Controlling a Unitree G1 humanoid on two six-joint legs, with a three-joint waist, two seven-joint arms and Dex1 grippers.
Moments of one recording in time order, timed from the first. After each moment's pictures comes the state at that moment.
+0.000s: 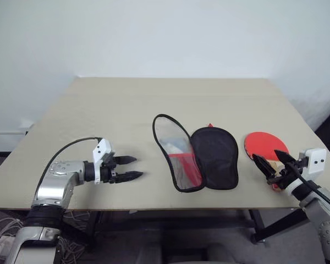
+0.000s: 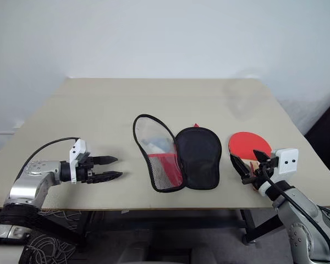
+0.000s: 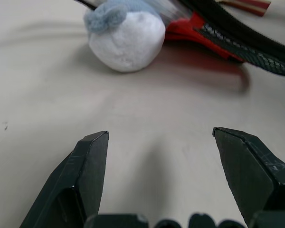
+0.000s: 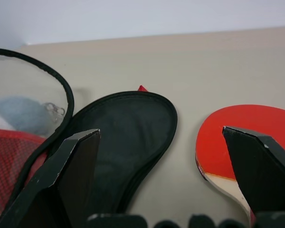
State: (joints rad) left arm -0.33 0.69 -0.02 0.34 -0.35 0.26 -1.27; right arm 0.16 -0.45 -0.34 -0.44 0.60 0.50 0.40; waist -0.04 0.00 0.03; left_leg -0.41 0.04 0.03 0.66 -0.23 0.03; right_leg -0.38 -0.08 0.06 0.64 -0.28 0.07
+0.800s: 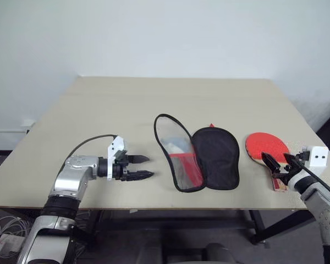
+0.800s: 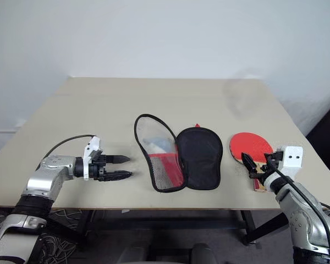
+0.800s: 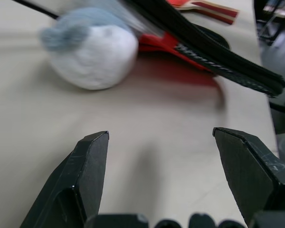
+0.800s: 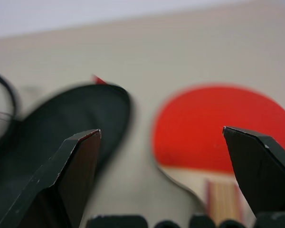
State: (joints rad) left arm -0.41 0.63 -0.10 0.36 -0.32 0.29 -1.33; right arm 0.02 -0.49 -0.37 -0.16 0.56 0.63 0.32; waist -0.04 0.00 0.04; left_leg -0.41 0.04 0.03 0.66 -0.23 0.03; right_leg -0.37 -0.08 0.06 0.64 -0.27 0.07
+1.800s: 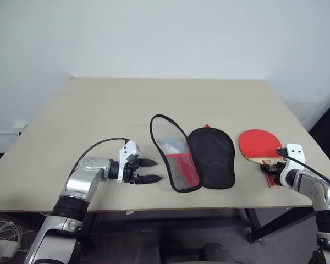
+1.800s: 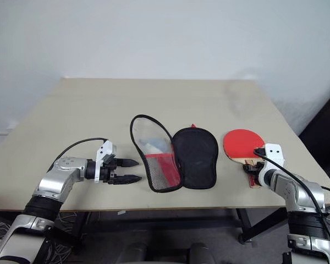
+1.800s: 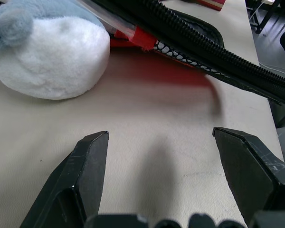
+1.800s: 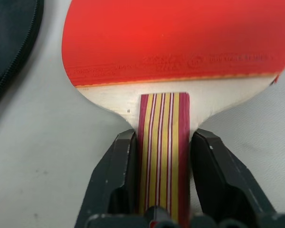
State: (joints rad) left arm -0.41 0.59 -0.15 0.31 -0.28 0.33 -1.27; right arm -0.26 -0.56 -0.25 0.10 0.39 0.98 0.32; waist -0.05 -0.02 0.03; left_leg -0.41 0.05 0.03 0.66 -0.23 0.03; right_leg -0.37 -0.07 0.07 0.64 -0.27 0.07
